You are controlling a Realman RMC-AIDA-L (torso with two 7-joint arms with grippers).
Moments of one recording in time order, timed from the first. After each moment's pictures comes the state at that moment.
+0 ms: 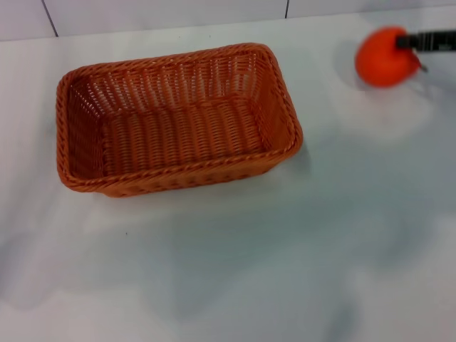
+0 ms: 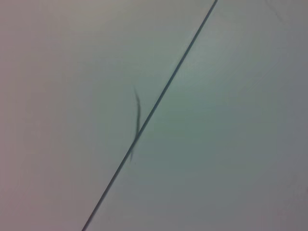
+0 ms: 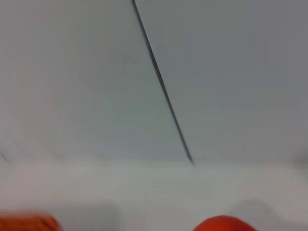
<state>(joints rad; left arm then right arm) -0.46 -2.16 0.34 0.30 1.23 1.48 -1.06 0.65 1.92 -0.64 -0.66 -2.19 -1.07 -1.13</state>
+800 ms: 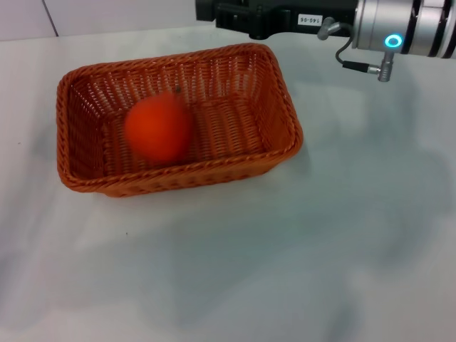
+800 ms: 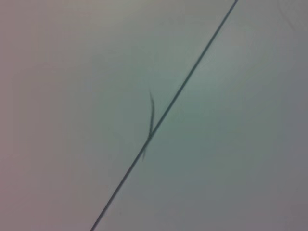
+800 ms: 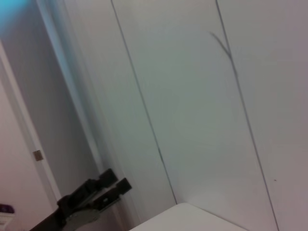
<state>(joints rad) -0.43 -2.16 0.34 0.27 1.22 1.51 -1.07 0.76 2.08 -0.87 -0.64 -1.68 -1.34 -1.52</state>
